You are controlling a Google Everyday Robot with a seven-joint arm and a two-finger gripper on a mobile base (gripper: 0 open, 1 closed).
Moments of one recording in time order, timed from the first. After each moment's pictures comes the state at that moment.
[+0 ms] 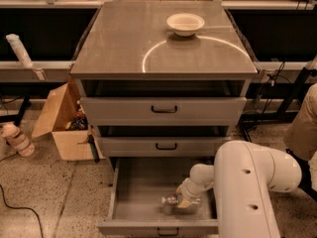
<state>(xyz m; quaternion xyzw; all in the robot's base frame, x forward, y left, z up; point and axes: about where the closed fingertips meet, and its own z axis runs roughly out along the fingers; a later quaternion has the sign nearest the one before) 0.540 -0.119 0.174 -0.70 0.69 0.13 0.12</state>
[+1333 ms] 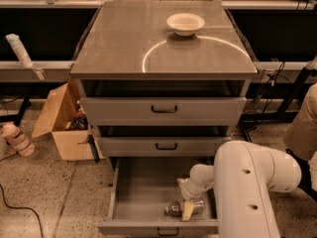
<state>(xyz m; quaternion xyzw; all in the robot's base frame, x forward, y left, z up) 0.540 -0.119 0.174 -0.70 0.69 0.13 0.12</state>
